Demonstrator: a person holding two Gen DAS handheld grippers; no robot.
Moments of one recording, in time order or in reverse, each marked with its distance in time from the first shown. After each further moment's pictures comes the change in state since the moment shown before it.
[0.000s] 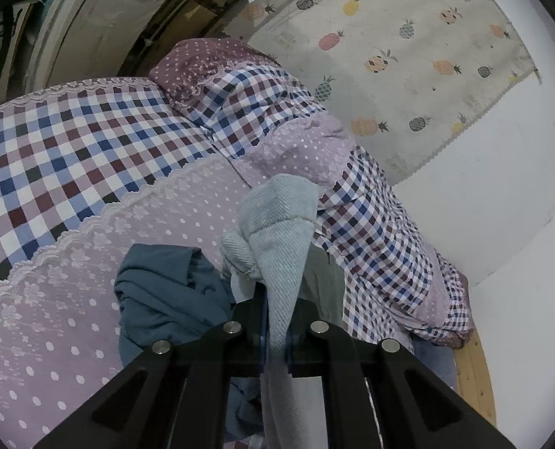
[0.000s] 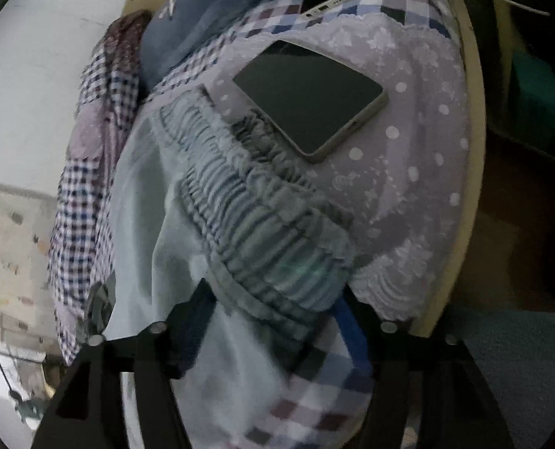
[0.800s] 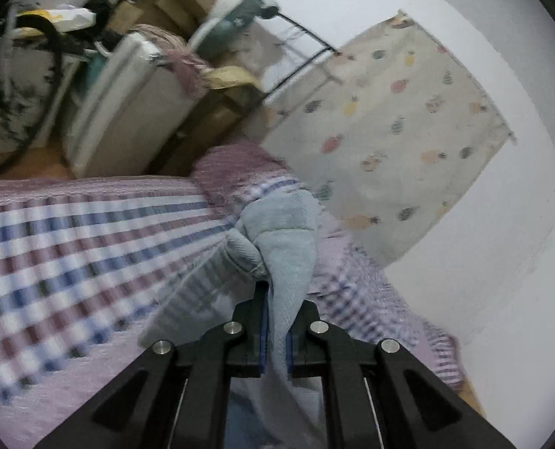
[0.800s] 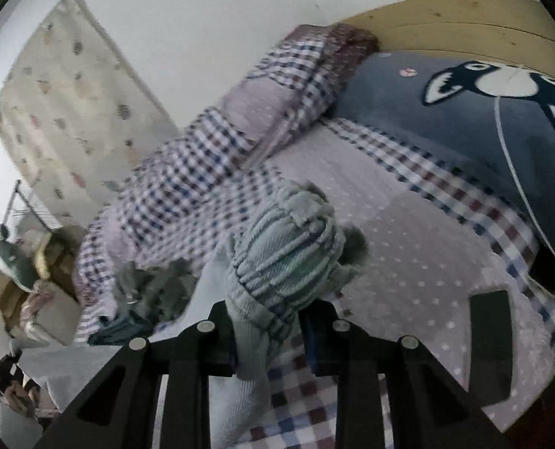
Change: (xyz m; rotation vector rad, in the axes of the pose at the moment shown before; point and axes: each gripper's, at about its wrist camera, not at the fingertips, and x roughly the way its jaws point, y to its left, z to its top) left arm -0.201 0.083 -0.002 -0.048 -0.312 0.018; right arm -0.061 0.250 0.071 -0.684 -0.075 0.250
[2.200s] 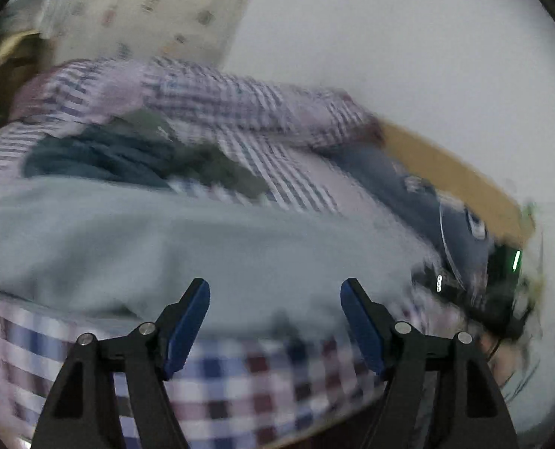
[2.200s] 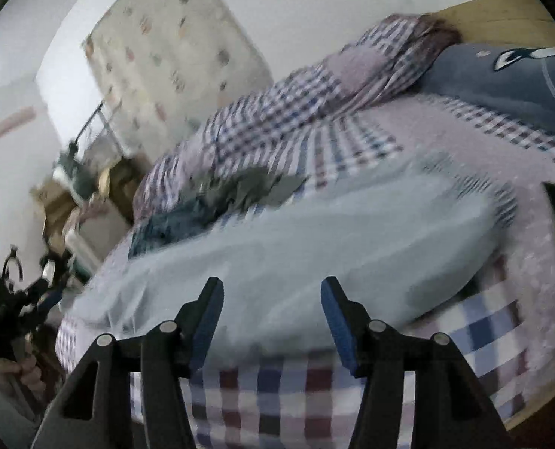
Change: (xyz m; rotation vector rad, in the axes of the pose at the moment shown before) left arm -0.115 -0.164 -0.412 0.737 0.562 -0.366; right arm -0.030 0.038 -0.236 -0.266 0.037 0.247
